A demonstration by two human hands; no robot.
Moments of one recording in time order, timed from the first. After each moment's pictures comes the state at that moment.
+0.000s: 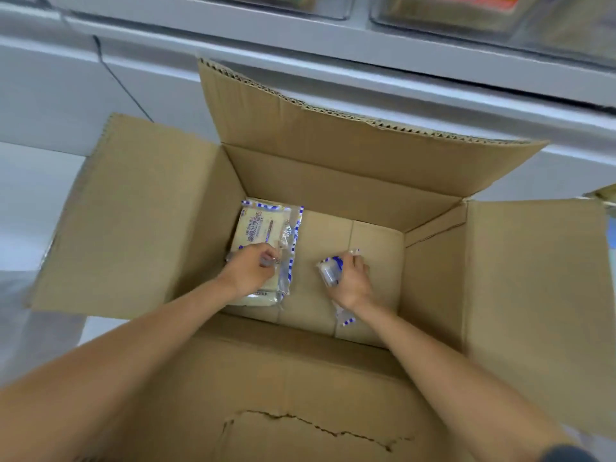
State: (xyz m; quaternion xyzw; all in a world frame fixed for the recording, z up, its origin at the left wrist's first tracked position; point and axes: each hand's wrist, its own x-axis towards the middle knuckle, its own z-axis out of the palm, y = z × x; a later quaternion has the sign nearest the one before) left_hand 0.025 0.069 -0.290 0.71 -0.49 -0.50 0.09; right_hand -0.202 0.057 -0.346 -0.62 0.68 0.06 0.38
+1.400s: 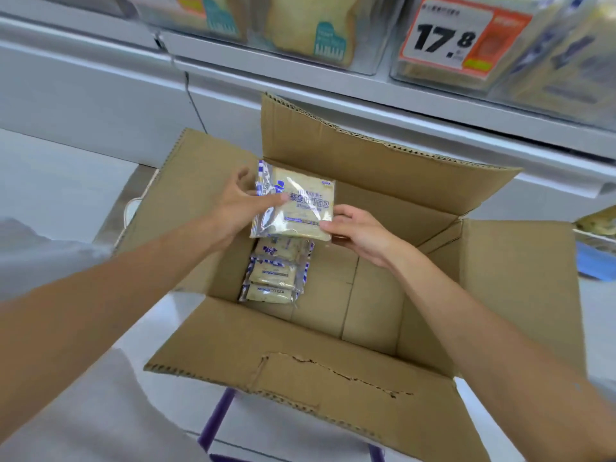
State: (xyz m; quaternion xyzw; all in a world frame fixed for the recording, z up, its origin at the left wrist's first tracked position) left_hand 0.066 0.047 -0.146 0.70 -0.31 -0.53 0.36; right_hand -0.162 -0.002 -0.190 -0.44 0.49 -0.17 0.73
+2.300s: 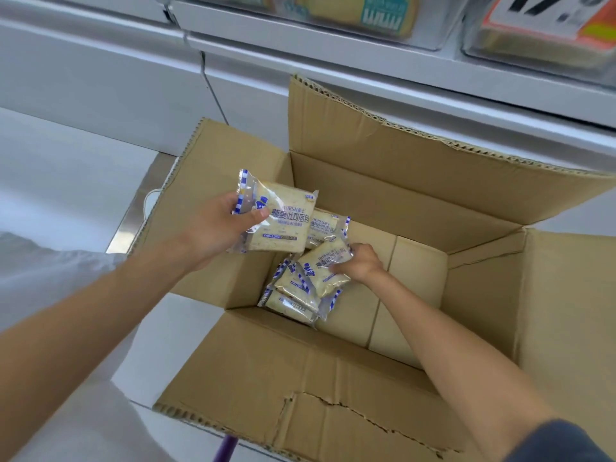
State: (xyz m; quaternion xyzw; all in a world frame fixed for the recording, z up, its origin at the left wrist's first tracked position) left_hand 0.113 0.066 -0.157 0.70 -0.35 -0.54 0.30; right_hand -0.131 0.002 -0.331 -0.59 0.66 0.07 0.46
